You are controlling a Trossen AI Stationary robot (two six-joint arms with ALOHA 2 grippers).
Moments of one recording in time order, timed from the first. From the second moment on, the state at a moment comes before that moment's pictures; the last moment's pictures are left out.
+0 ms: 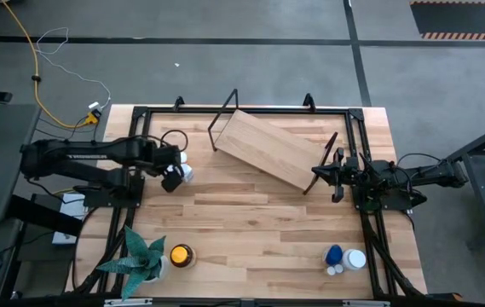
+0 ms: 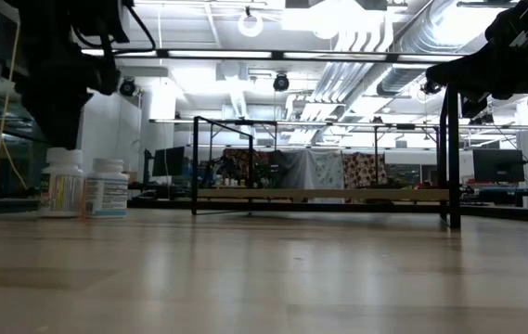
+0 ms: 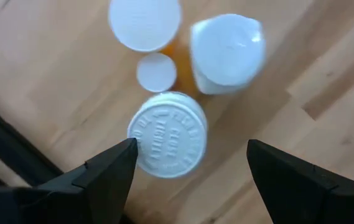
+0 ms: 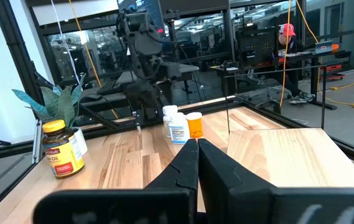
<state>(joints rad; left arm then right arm) 0.28 1.03 0.74 -1.11 -0.15 -0.60 0.12 0.09 0.01 0.16 0.29 0.13</state>
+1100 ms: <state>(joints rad) 0.34 1.06 0.74 -1.04 -0.09 -0.56 0.12 0.09 0.01 0.16 0.29 0.13</state>
